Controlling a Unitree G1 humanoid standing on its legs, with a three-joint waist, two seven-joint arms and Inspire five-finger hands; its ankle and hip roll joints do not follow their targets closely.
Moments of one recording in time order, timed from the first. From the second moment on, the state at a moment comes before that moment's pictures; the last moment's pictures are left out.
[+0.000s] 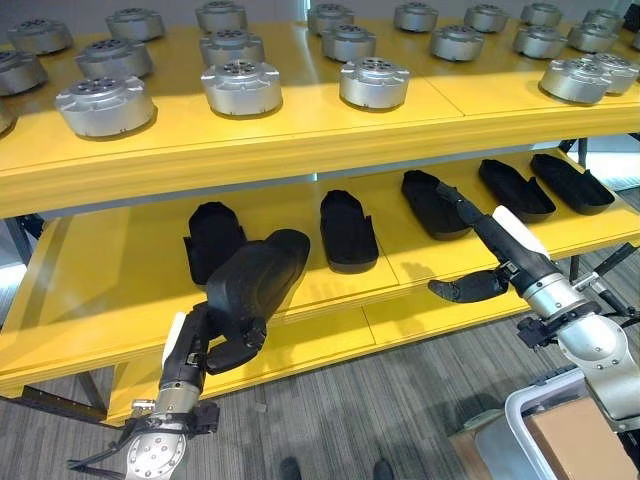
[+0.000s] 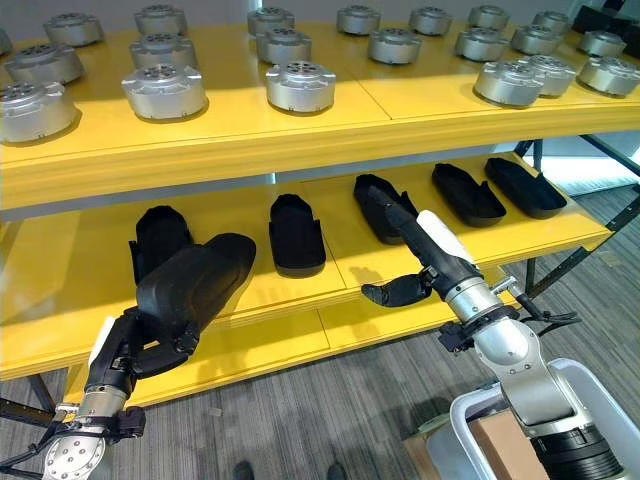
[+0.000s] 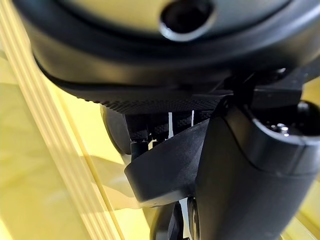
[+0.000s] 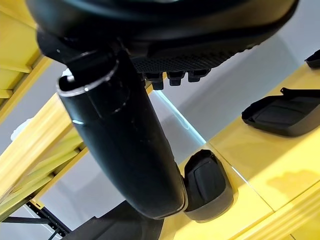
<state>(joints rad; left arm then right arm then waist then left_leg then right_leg) 0.37 0.44 0.04 -0.15 -0.19 -0.18 0.08 -0.11 -0.83 0.07 -0.17 0.03 -0.10 0.10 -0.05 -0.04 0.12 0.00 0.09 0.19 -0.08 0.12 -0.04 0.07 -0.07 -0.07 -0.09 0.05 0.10</state>
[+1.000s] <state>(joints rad) 0.33 0.45 0.04 -0.15 -0.23 -0.18 0.13 -0.43 -0.74 0.26 0.06 0.01 -0.06 -0.01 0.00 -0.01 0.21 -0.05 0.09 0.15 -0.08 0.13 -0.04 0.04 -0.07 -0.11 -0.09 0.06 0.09</state>
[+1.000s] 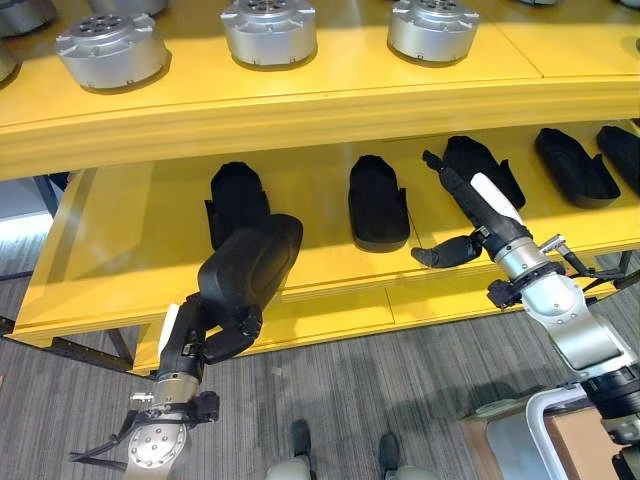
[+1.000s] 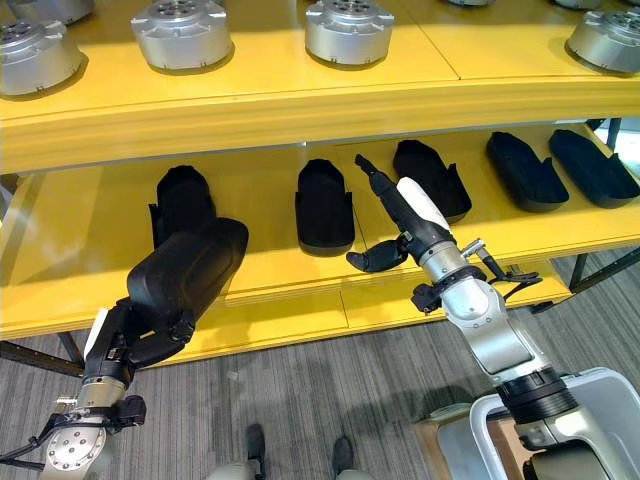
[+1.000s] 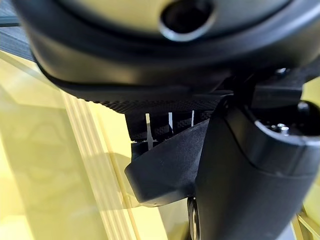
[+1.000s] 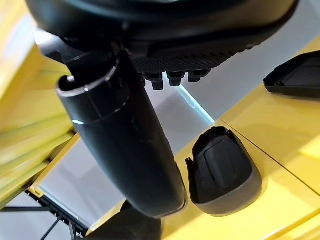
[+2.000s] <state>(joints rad) 0.18 0.45 0.04 -0.15 -0.27 -0.25 0.19 -0.62 -0.73 0.30 0.21 0.01 -0.03 -0.10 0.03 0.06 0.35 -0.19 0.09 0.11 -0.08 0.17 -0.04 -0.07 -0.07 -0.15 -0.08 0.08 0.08</state>
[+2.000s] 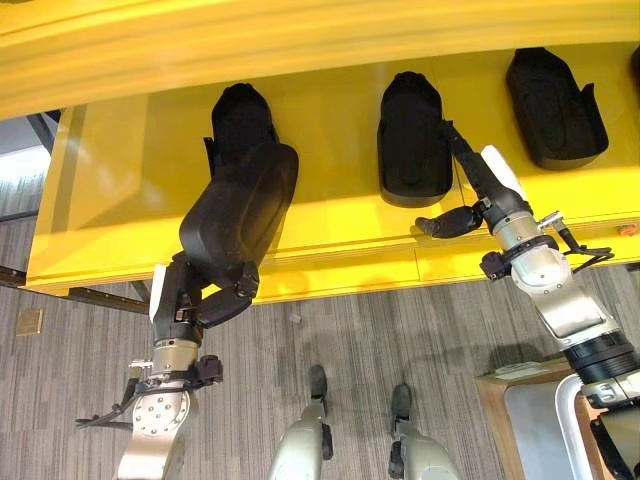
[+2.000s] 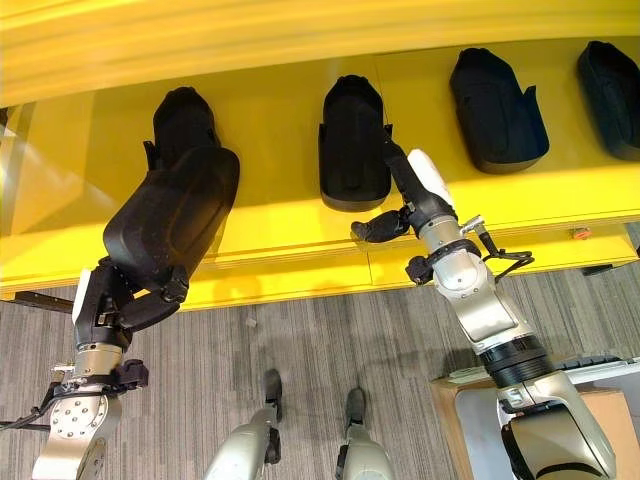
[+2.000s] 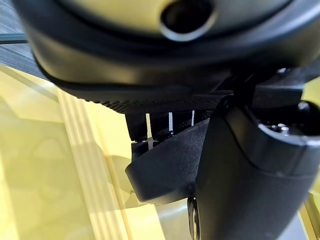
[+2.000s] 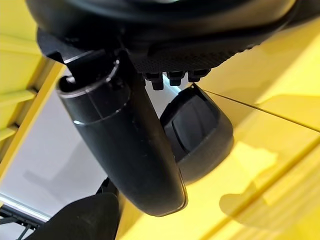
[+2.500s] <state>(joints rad) 0.18 0.45 0.04 -0.15 -0.27 -0.26 0.21 -0.69 -0.73 0.30 0.21 0.00 -0.03 -0.14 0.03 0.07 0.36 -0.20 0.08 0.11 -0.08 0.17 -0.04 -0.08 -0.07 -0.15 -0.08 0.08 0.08</state>
